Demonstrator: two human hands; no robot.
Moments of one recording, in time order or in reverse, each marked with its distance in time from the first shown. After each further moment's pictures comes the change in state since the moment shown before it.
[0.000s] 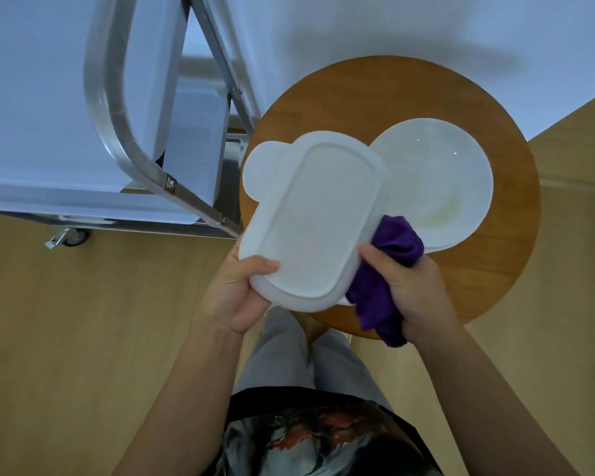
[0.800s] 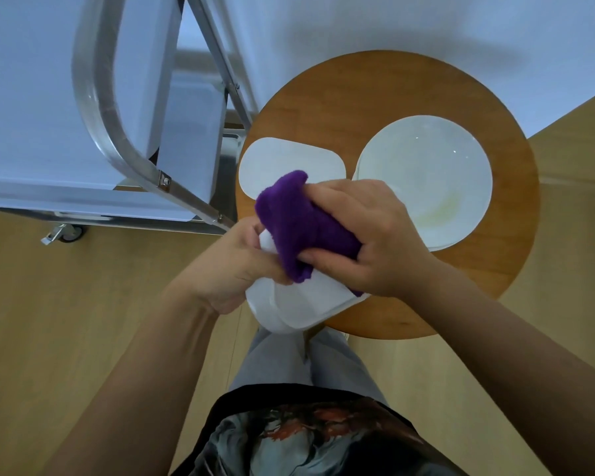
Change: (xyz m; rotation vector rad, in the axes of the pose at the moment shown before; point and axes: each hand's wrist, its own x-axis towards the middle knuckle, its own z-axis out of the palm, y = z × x) left_hand 0.001 0.042 0.035 0.688 -0.407 -0.011; right_hand 0.022 -0.042 0.037 -1.076 -0.555 -1.286
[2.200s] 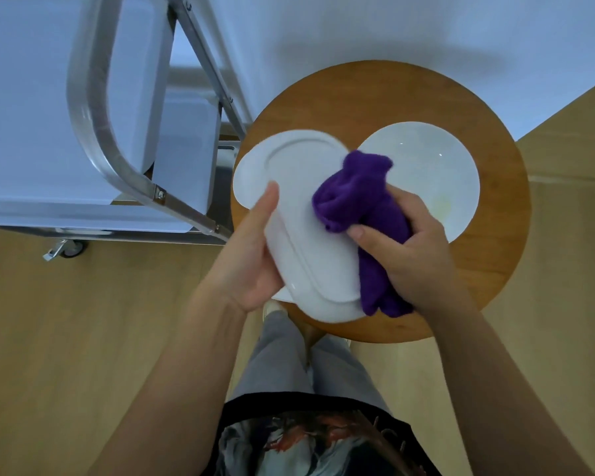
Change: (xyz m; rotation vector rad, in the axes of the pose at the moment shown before) left_hand 0.026 0.002 0.032 -0.519 0.375 -0.114; right_hand -0.036 0.005 -0.014 0.580 0.252 0.821
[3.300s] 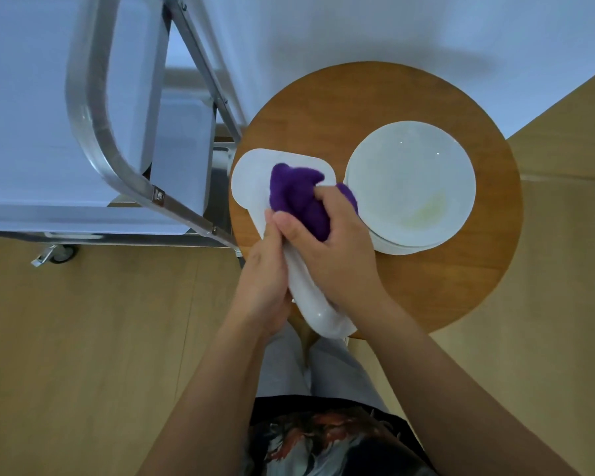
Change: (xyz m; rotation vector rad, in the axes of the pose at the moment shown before) left_hand -0.003 -0.033 -0.004 0.182 0.180 0.150; right_hand 0.000 -0.012 0.079 -0.186 0.139 -0.119
